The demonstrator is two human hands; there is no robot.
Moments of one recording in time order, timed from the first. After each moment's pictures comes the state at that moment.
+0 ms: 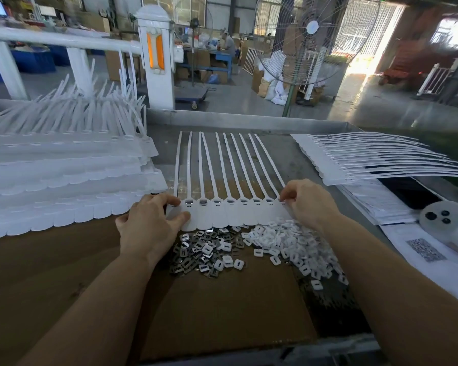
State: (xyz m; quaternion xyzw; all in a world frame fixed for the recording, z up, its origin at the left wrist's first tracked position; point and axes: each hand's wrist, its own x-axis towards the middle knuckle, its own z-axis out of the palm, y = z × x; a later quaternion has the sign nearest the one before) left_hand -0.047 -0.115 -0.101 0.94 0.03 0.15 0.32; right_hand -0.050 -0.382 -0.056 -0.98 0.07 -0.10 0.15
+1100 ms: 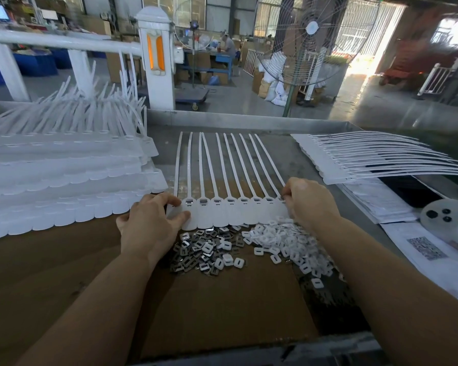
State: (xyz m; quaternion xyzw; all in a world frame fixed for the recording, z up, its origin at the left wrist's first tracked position) left_hand -0.048 -0.115 -0.099 0.94 0.03 0.14 0.31; right_hand -0.043 -0.381 -0.066 -0.99 0.04 -0.16 0.04
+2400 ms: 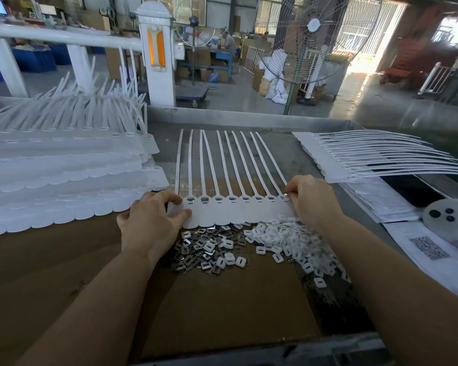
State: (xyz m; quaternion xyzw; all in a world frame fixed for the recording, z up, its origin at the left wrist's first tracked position) left_hand -0.048 -0.115 -0.101 0.94 0.03 0.14 0.32; right_hand -0.048 -0.380 -0.060 -0.98 0.05 -0.15 0.10
